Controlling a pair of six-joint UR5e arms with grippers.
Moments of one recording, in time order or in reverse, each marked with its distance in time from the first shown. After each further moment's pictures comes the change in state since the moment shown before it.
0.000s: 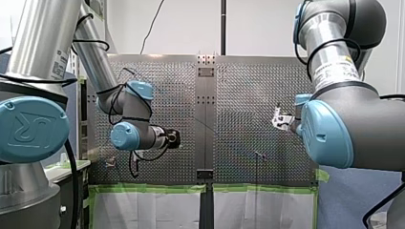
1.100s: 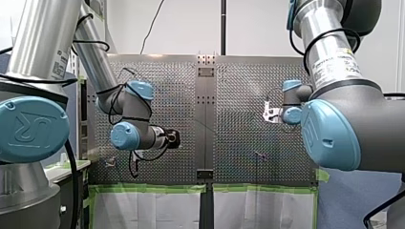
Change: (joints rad) left arm 0.003 0.000 0.000 -0.002 0.001 0.000; right arm 0.088 -0.113 0.000 0.272 0.209 -0.148
